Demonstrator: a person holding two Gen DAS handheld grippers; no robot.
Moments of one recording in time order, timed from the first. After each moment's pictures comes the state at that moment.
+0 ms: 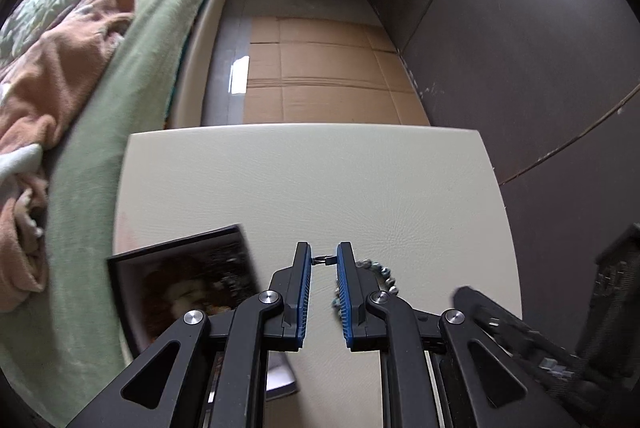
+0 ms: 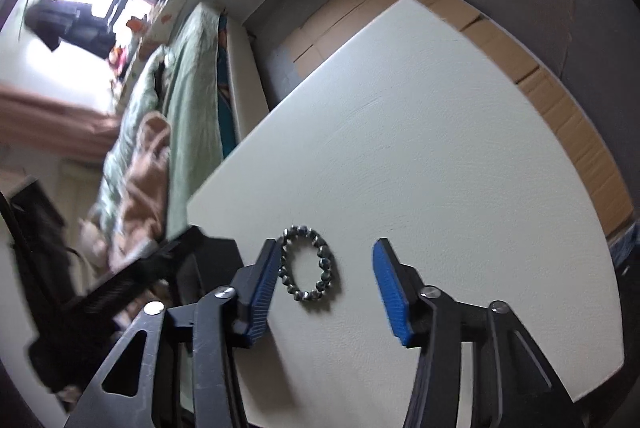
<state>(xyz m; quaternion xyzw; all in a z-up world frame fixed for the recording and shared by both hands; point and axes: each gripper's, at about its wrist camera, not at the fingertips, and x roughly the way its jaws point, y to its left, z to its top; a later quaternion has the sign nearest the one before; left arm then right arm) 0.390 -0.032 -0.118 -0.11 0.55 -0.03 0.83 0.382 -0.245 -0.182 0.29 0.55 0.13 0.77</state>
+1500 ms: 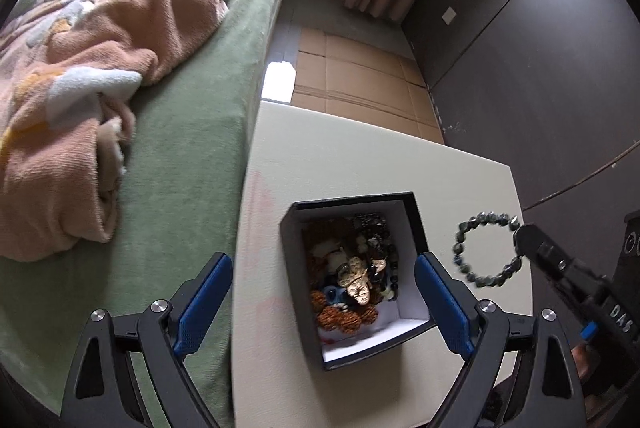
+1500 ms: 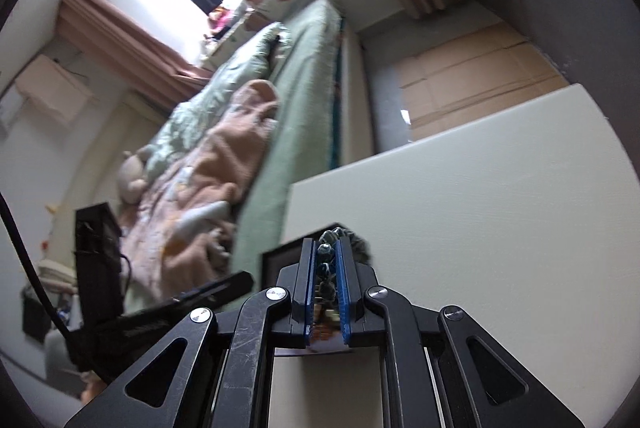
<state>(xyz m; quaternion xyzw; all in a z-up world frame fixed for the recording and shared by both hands) 0.318 0.097 -0.118 -0.18 0.52 0.00 0.84 0.362 -0.139 -0.110 0.21 0.45 0.28 0.82</state>
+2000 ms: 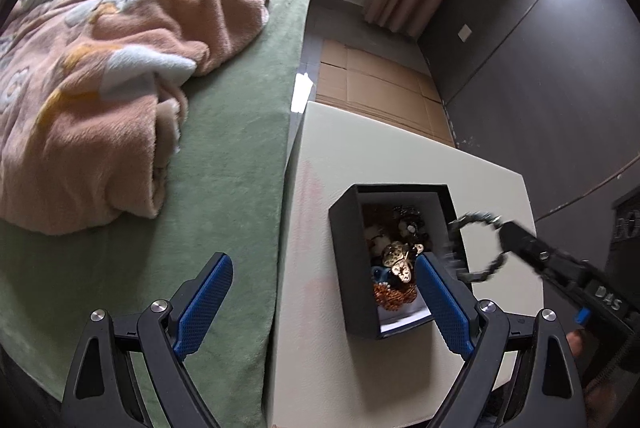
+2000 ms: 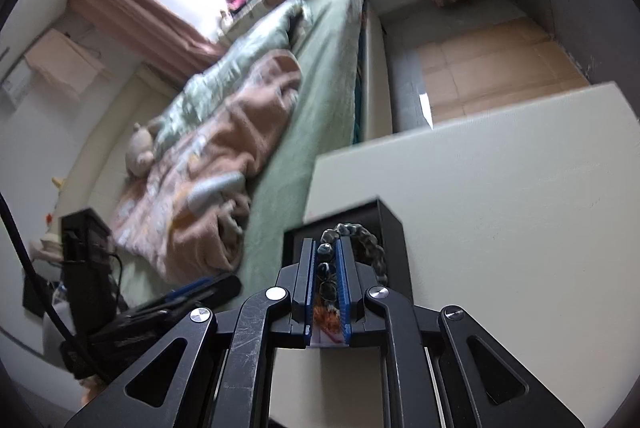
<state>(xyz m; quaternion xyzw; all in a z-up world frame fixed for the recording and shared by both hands) 0.284 0.126 -0.122 -0.20 0.50 0.03 0.84 0.365 -0.098 -0.123 0.19 0.49 0.31 0.80</state>
